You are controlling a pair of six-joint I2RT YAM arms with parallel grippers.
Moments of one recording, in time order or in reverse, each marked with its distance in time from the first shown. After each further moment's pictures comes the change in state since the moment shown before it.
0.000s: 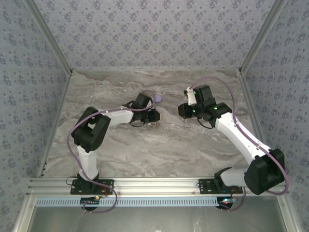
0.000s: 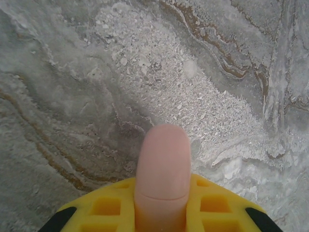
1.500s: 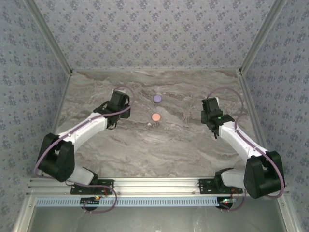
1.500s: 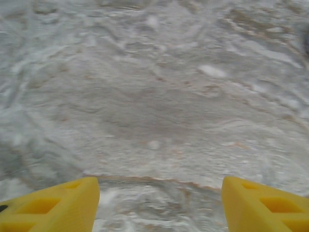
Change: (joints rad) left arm 0.142 -0.523 -0.230 -0.235 -0.700 0.419; right arm -0.150 -0.051 -0.301 0.167 0.650 -0.087
